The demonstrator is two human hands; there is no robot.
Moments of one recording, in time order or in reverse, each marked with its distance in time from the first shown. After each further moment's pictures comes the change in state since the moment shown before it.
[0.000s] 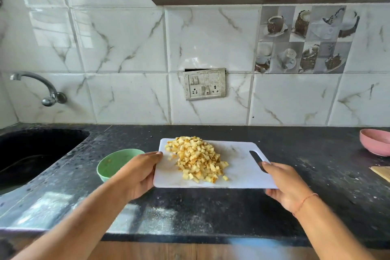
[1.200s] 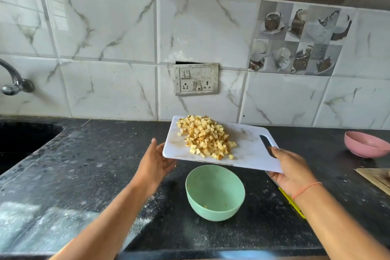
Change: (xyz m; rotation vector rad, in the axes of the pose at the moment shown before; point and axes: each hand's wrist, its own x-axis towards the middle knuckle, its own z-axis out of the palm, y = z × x) left_hand 0.108 -0.040 0.021 -0.221 -0.169 0.170; right_hand 0.037 -0.032 0.003 0.282 0.187 -0.096
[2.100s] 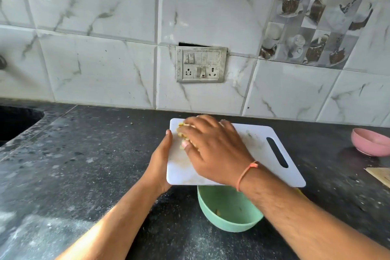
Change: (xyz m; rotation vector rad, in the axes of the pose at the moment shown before) left_hand 0.029 -0.010 0.004 -0.245 -0.208 -0.038; right_hand -0.065 0.028 0.166 -1.519 -0.438 -1.345
